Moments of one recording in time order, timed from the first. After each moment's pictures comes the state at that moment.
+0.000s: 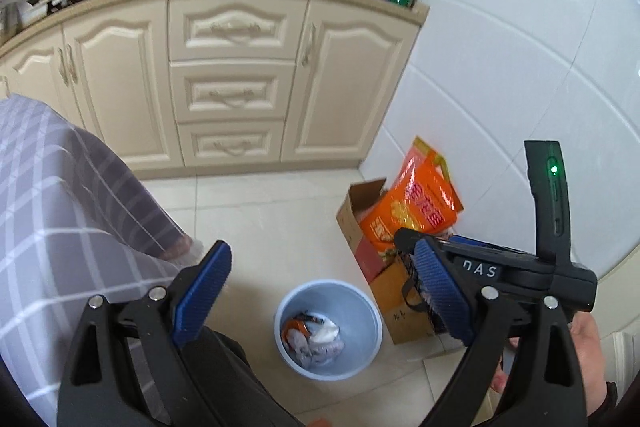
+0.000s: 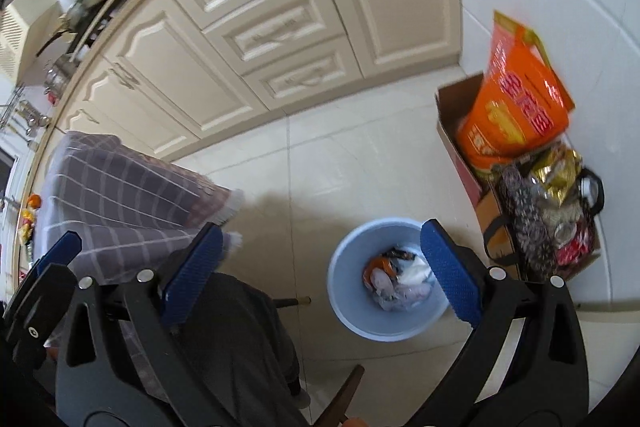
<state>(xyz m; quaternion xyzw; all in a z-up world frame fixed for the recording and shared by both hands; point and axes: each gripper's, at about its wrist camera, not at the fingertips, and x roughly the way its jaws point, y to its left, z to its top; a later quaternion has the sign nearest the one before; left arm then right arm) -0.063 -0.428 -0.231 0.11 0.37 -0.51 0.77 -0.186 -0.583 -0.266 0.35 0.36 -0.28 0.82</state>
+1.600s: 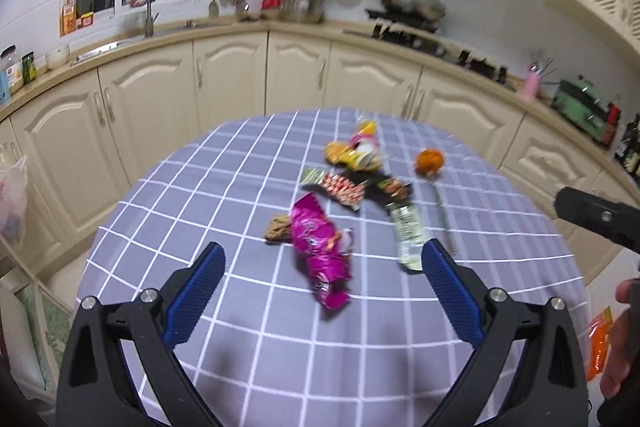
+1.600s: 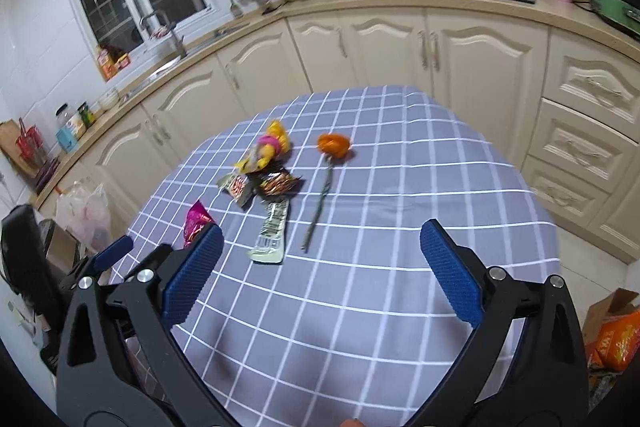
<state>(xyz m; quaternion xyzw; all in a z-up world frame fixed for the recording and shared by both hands) 0.117 -0.031 -0.163 -0.03 0.34 -0.08 0.94 0.103 -0.254 -0.119 0.12 0.35 0.08 0.92</state>
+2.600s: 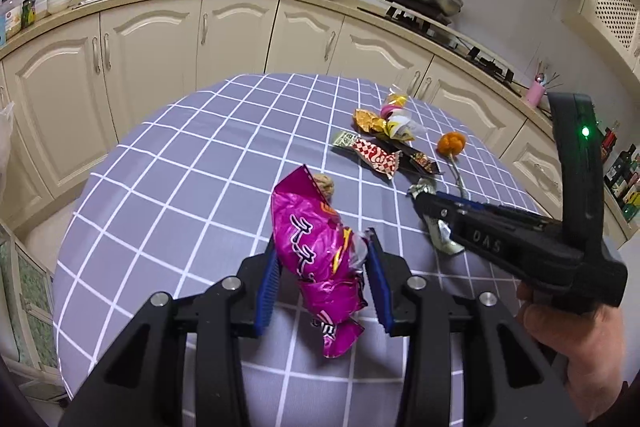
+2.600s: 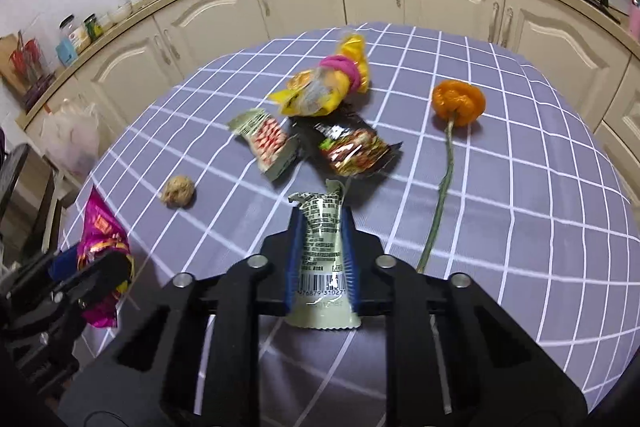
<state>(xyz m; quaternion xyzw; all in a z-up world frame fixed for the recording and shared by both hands) 0.118 0.009 -0.190 -0.10 0.38 -0.10 0.92 0.177 -0.164 -0.185 0.03 0.43 0.14 0.89</state>
